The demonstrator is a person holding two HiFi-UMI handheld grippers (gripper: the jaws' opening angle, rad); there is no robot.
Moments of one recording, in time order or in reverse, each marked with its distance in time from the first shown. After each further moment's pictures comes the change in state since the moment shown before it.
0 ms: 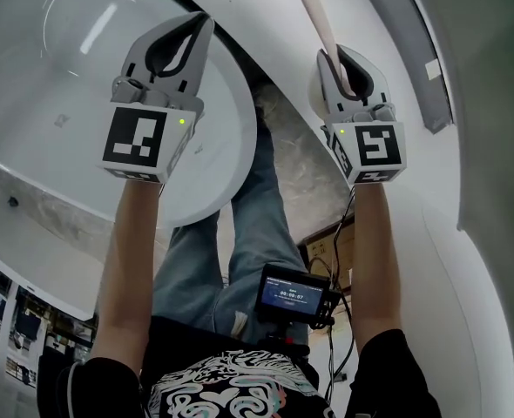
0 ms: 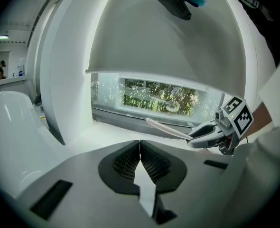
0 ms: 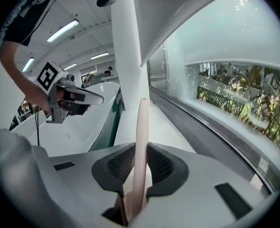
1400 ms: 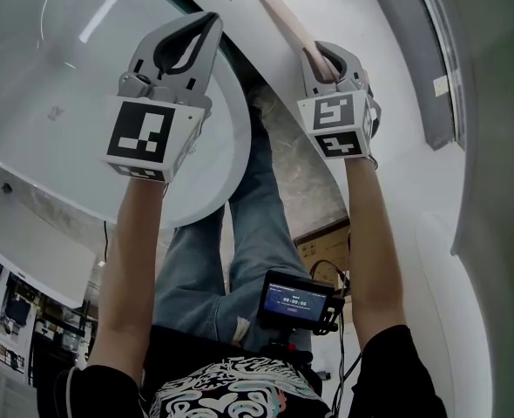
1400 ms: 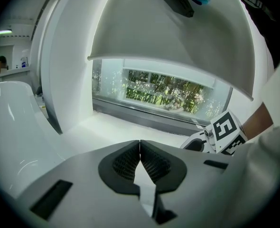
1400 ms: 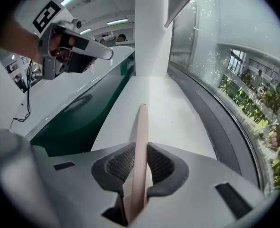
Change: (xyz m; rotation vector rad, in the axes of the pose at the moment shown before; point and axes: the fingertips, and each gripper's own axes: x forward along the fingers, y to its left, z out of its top) left arm 0.030 0.001 -0.030 -0.062 0.073 0.029; right arm 0.073 0.001 -0.070 -0.254 0.316 0.053
